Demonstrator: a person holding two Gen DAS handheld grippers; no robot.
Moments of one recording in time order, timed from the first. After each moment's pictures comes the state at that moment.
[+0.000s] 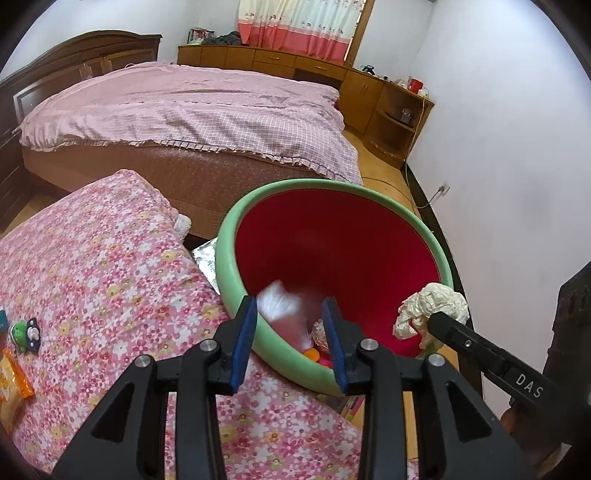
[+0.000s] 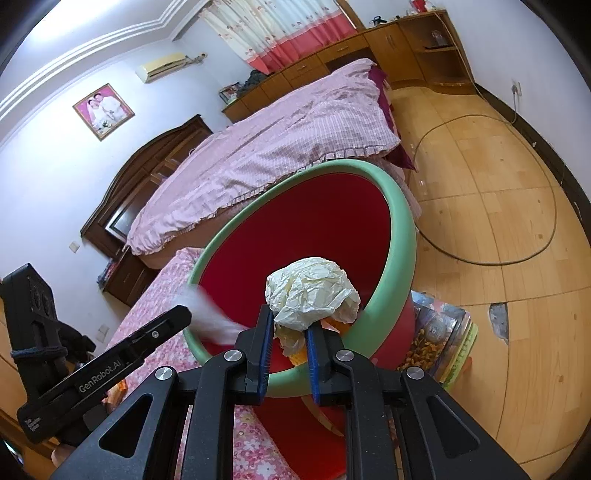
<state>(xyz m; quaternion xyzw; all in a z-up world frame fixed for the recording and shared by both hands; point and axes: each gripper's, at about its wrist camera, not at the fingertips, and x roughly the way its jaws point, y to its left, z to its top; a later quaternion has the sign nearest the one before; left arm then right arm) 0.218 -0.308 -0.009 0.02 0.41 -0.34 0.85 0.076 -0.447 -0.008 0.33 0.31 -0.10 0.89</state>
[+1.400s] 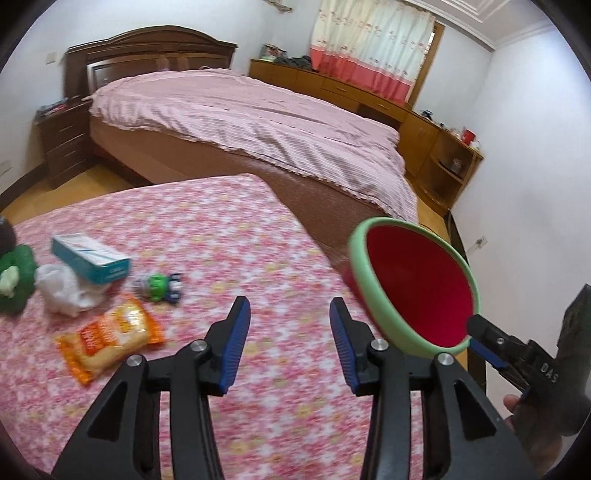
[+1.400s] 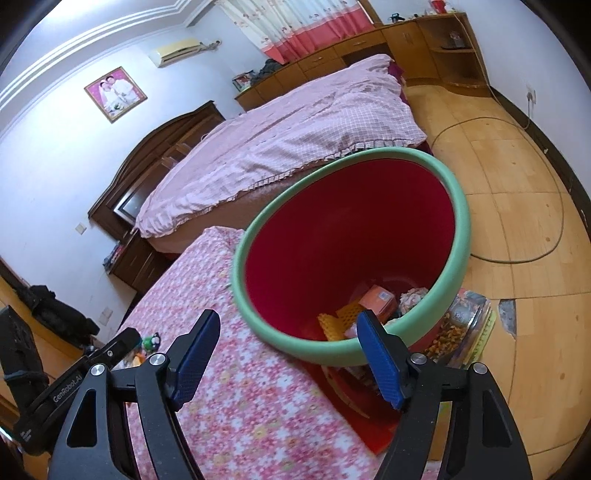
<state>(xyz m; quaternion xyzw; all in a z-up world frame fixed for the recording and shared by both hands) 0.205 -0.161 0.021 -0.05 0.39 -0.23 0.89 0.085 -0.392 0.014 0.31 0.32 -0.08 0.89</state>
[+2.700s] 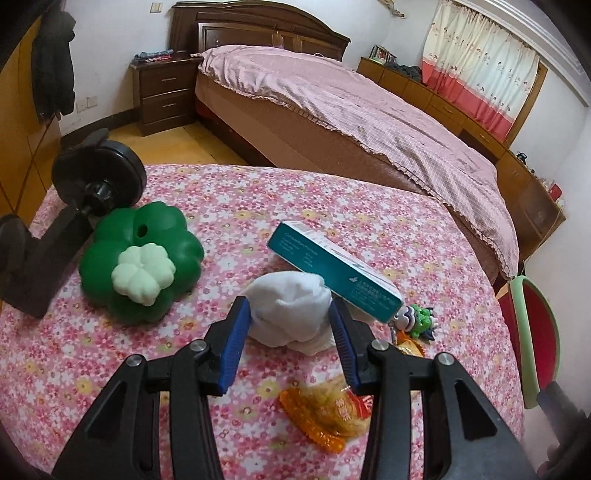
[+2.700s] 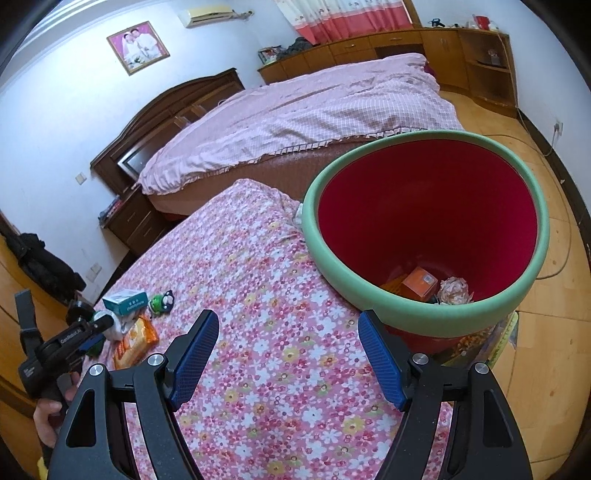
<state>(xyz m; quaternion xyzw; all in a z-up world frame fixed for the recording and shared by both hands) 0.288 0.001 -0.036 -0.11 0.43 -0.06 0.89 0.130 -0.314 0.001 0.24 0.37 -0.05 0.90</state>
